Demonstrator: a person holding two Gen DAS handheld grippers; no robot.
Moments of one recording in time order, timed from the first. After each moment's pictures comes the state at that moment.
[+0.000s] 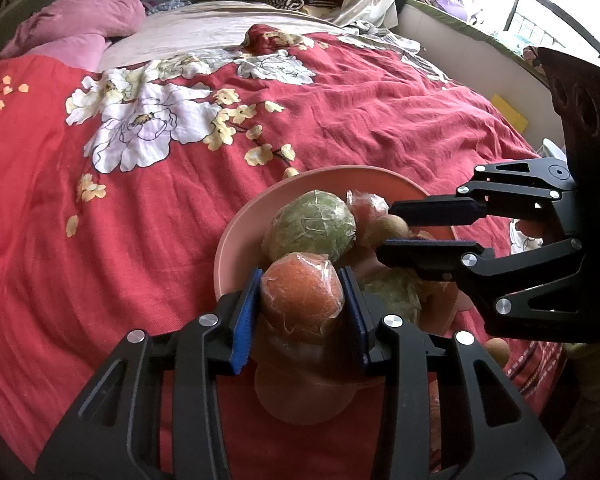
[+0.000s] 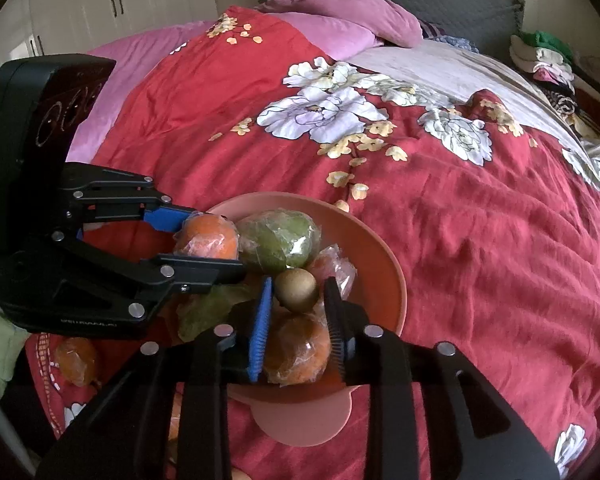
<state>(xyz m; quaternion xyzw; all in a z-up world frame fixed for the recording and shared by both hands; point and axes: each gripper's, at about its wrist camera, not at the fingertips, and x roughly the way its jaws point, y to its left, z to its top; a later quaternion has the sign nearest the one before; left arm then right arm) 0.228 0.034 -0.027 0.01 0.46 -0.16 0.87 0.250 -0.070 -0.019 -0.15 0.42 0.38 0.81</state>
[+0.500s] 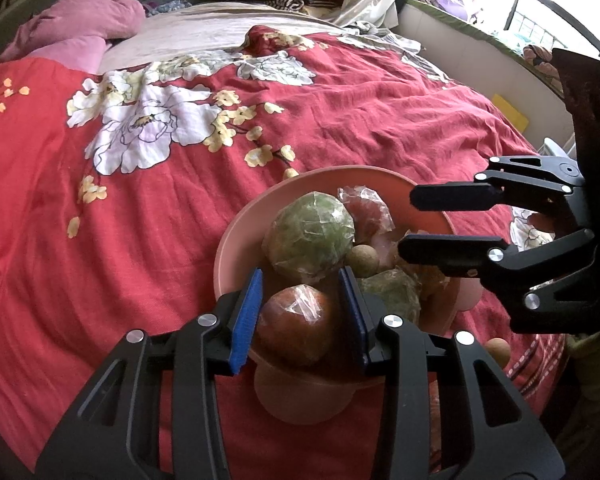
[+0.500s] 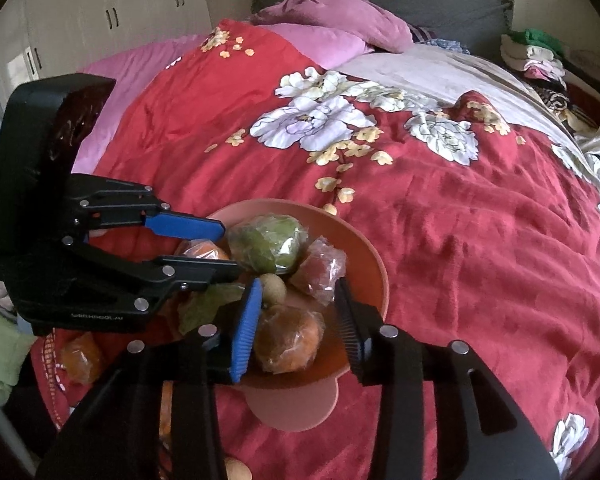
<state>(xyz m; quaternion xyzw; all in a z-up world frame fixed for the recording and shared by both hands) 0.227 0.033 -0.027 0.01 0.46 -0.16 0.87 0.247 -0.085 -0.010 -0.13 0.41 0.37 0.82</state>
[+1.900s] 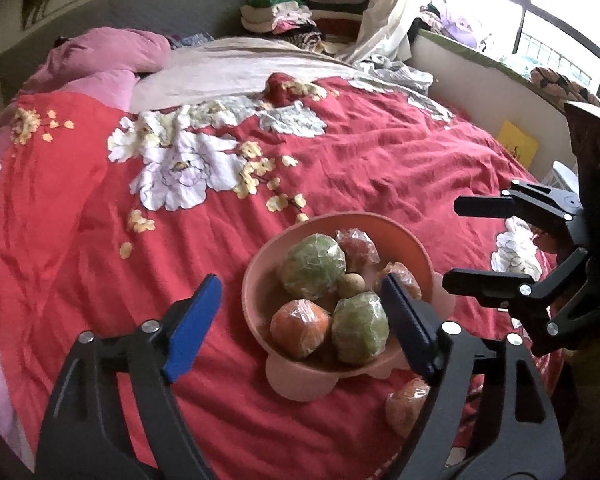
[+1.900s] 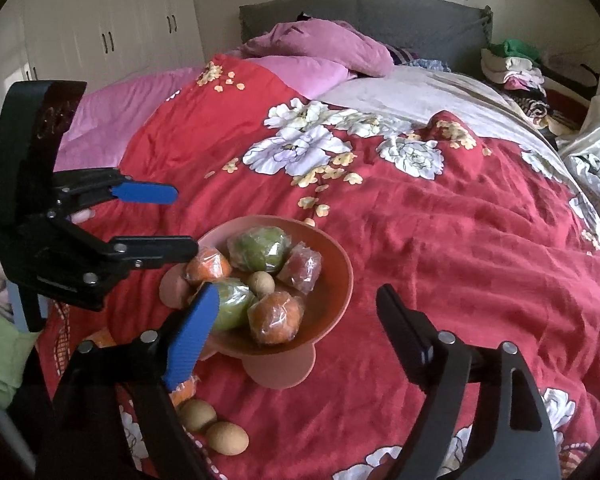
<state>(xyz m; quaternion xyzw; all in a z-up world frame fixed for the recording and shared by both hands) 0.199 0.036 0.021 0.01 0.40 -0.12 0.91 0.224 -0.118 0.017 -0.11 0.37 0.36 0.85</state>
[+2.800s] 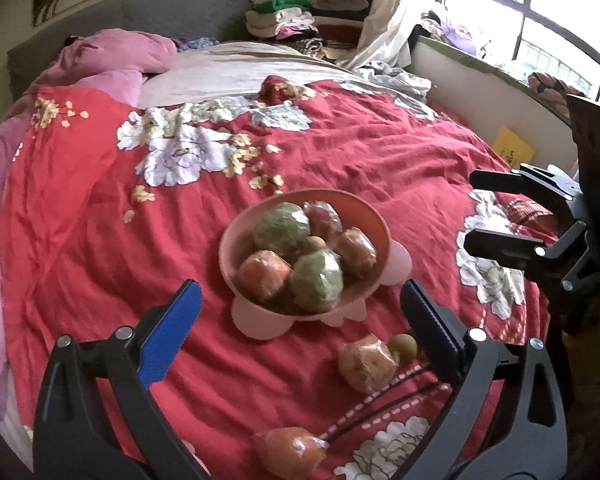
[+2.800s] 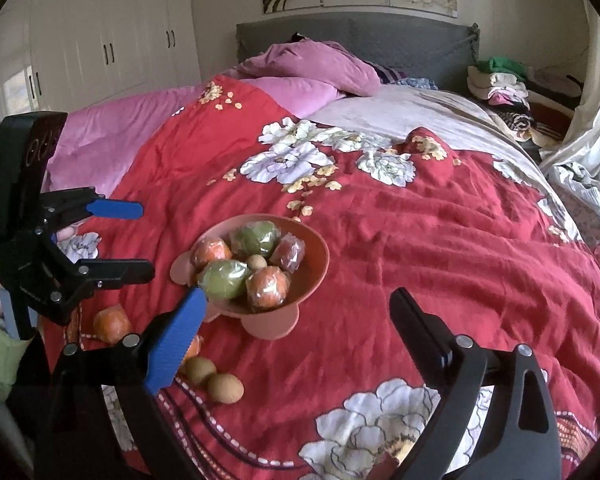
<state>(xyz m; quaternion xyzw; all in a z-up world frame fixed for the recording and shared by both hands) 0.145 0.016 0.027 0.01 0.39 -0.11 0.91 0.185 -0.160 0.036 -0.11 0.34 0.35 0.87</state>
